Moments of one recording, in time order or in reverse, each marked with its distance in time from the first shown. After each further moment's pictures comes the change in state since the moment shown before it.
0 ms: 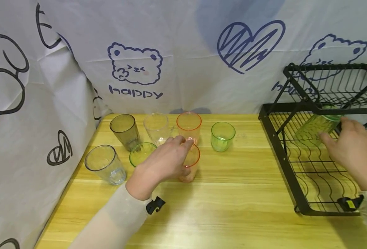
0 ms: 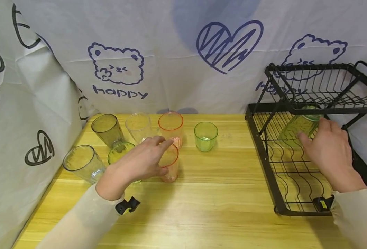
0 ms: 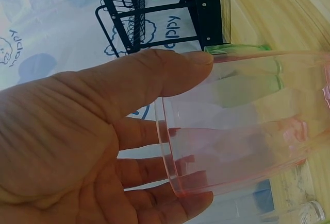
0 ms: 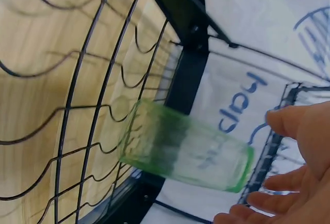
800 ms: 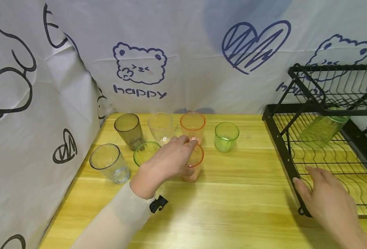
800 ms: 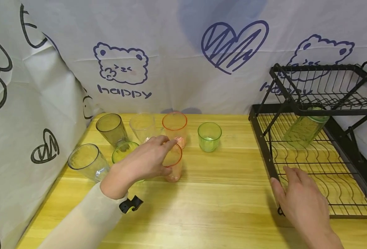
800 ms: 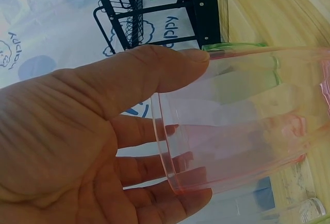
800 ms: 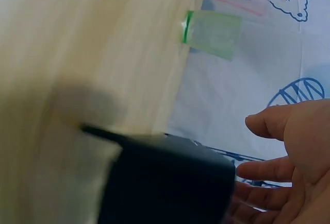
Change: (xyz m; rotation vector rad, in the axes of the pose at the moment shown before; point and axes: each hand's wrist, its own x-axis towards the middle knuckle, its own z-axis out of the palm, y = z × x) left_hand 0.001 -0.003 0.002 0.016 0.016 0.019; right_hand -0.124 -0.035 0.056 -0.037 -0.007 -0.169
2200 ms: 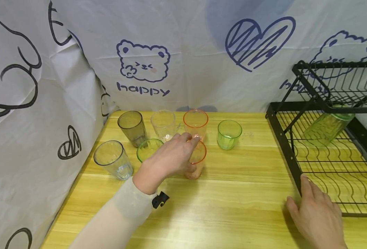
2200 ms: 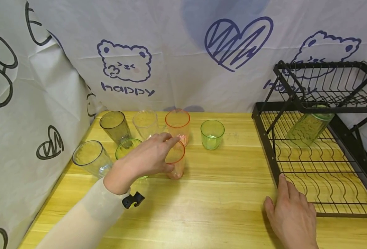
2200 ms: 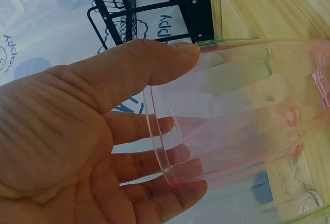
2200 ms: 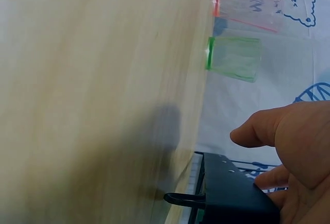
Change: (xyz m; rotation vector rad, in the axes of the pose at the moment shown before) left_hand 0.001 -0.001 -0.002 0.025 -0.037 -0.011; right_hand -0.040 -0.006 0.042 0.021 -0.036 0.015
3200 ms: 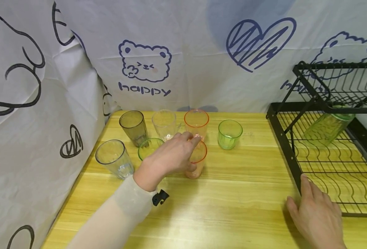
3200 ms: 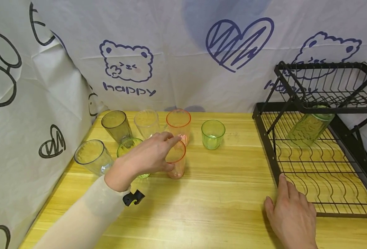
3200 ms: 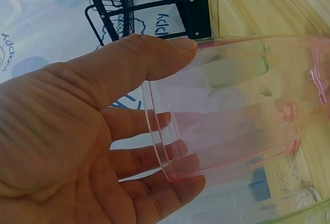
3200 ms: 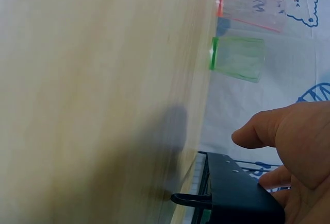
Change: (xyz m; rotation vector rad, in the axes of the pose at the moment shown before) left_hand 0.000 -0.004 -0.002 0.017 -0.010 0.031; right_hand -0.002 -0.003 0.002 -0.013 0.046 -0.023
